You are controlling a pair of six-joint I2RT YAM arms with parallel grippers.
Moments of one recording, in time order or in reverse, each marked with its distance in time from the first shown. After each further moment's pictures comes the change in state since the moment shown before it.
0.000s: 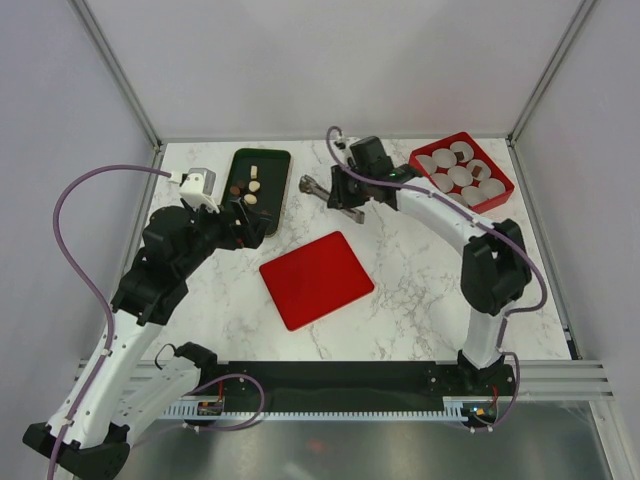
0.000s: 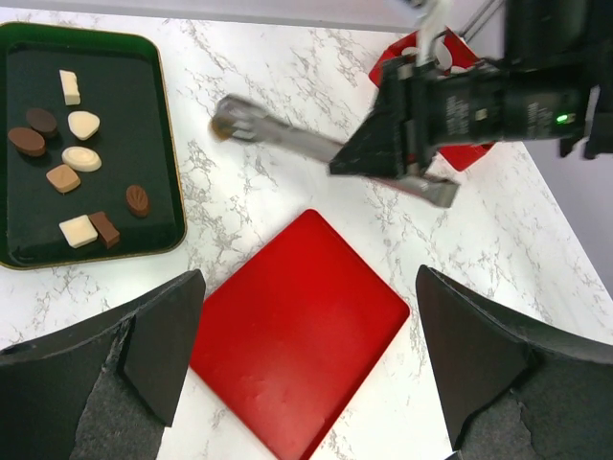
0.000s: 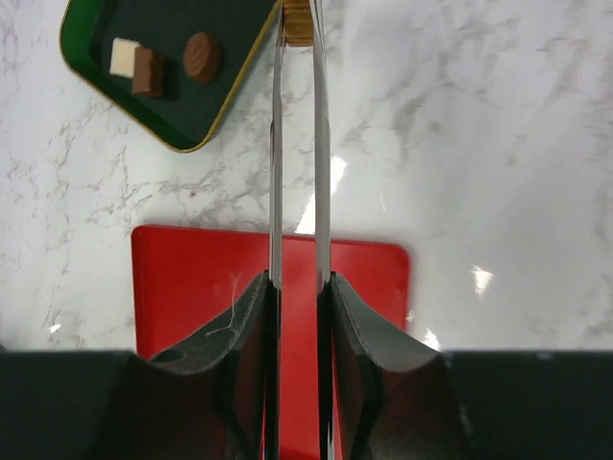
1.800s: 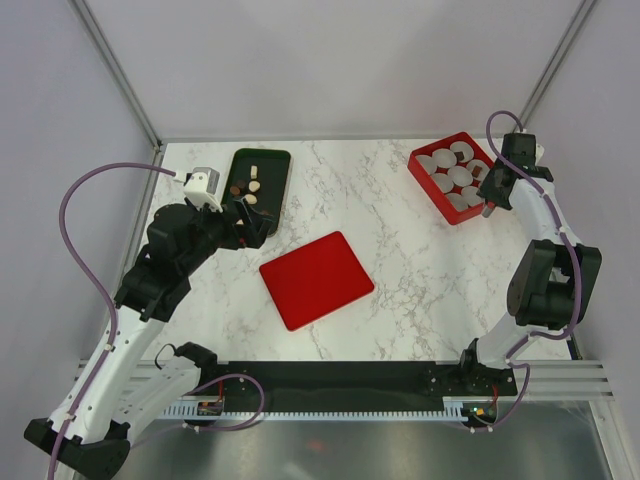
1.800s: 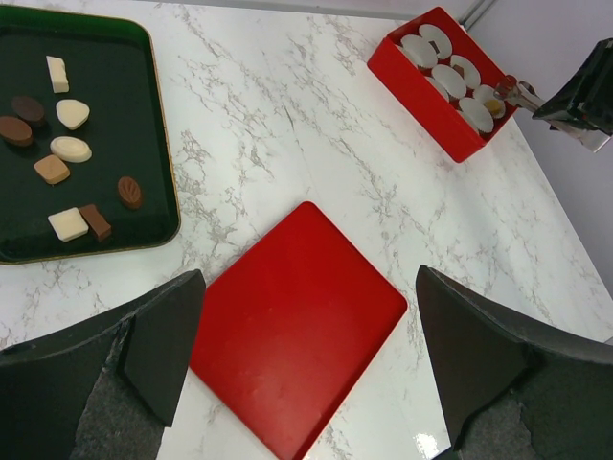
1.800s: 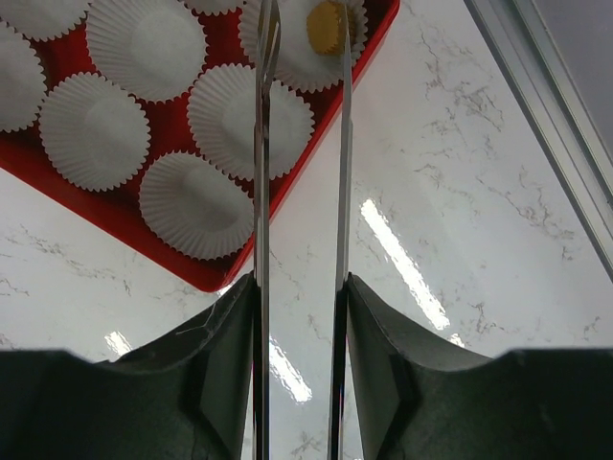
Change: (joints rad) left arm 0.000 0.021 -0.004 0.000 0.016 -0.010; right arm -0.772 -0.240 -0.240 -0.131 0.395 0.056
